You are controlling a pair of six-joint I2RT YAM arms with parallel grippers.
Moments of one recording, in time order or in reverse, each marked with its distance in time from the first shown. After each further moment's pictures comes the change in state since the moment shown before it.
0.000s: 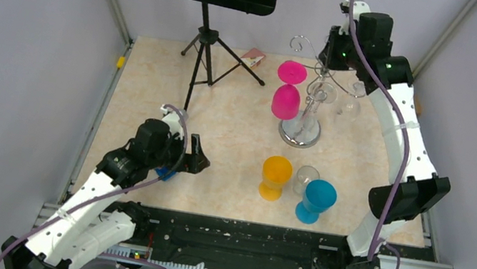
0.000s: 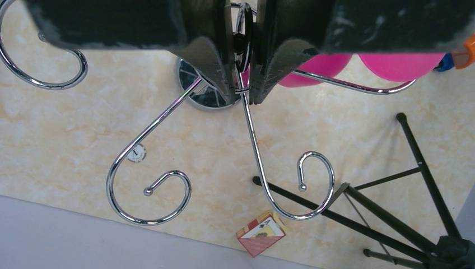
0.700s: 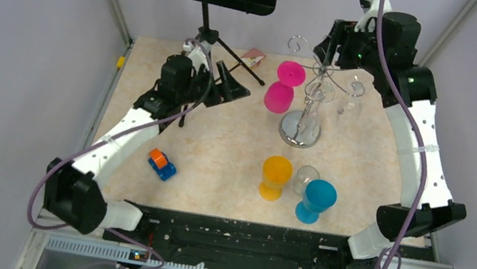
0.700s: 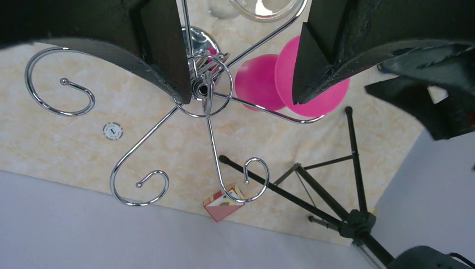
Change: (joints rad) left arm 0.060 0.536 0.431 0.450 0.227 -0.255; right arm -0.008 -0.128 -0.020 0.019 -0.108 0.056
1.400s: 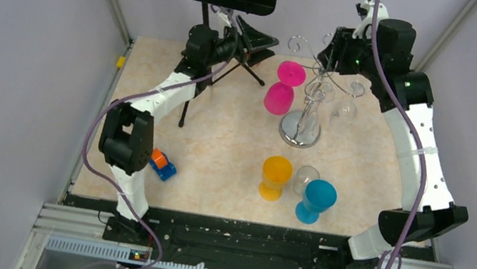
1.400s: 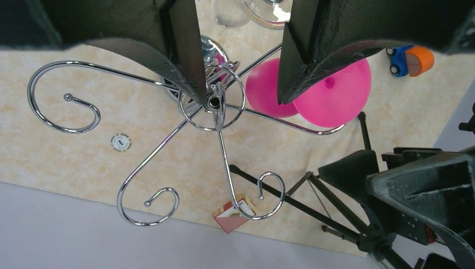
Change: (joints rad) left arm 0.051 0.603 0.385 0.754 0.295 -0.643; right arm 0.000 -0.054 -0.091 0.032 0.031 -0.008
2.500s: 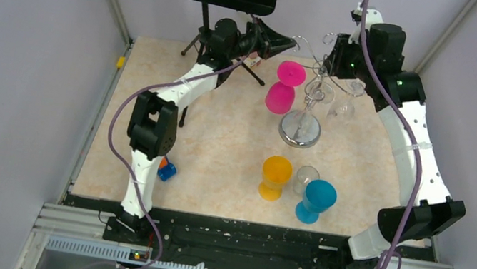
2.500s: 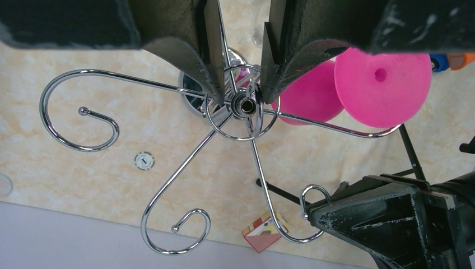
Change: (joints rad) left arm -0.065 0.288 0.372 -0.089 -0.036 -0.046; right arm 0.000 0.011 -0.060 0.001 0.094 -0.034
